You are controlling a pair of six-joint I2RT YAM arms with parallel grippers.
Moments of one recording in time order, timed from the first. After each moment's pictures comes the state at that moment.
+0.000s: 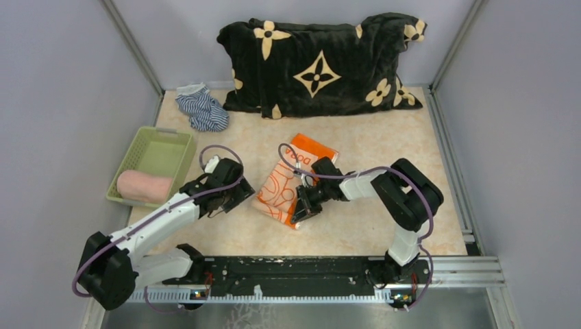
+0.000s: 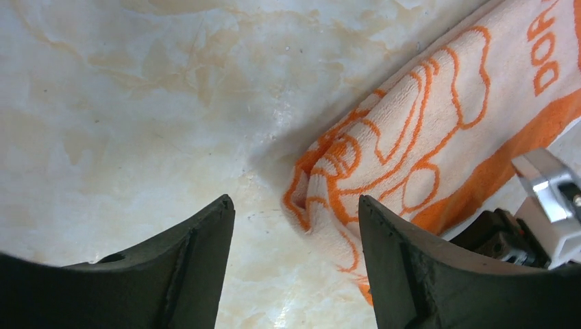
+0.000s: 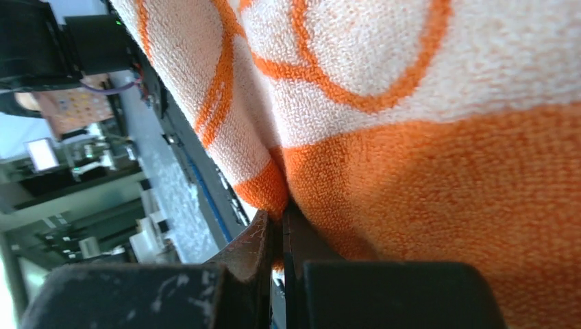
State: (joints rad) left arm -0.62 1.13 0.68 -0.54 -0.27 -1.13; right arm 0.69 1.76 0.75 0.03 -0.80 0.48
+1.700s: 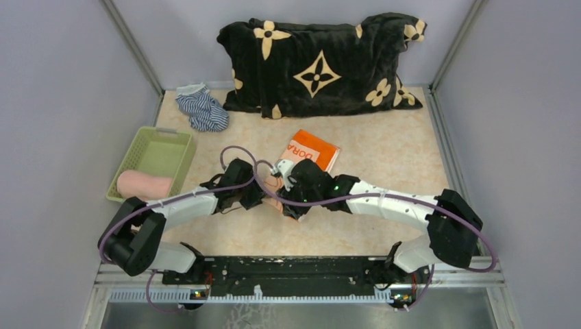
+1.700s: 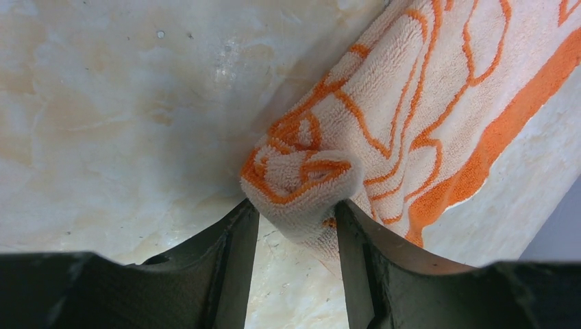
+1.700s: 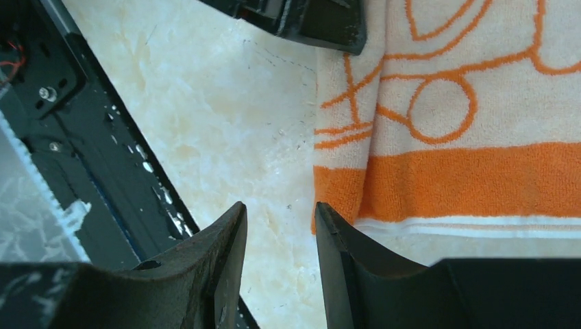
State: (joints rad) left arm -0.60 1.38 0.56 -0.10 -0.03 -1.08; right arm 0.97 1.40 0.92 -0.32 -0.19 0.16
